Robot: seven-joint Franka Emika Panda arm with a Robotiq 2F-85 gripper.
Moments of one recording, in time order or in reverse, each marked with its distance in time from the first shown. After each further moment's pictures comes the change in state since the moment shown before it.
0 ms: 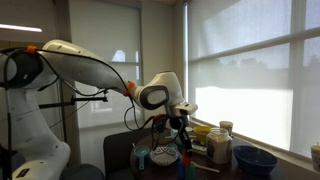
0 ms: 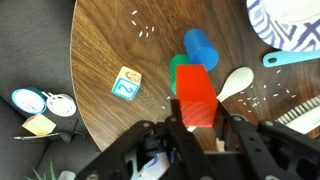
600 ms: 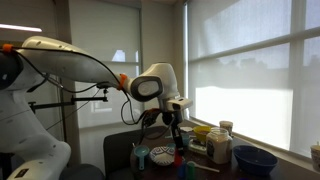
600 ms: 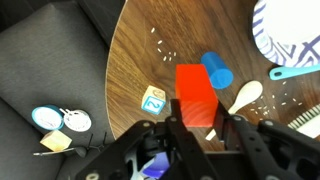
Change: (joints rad) arm -0.025 -0.113 -0.021 -0.015 0.007 -0.164 0.000
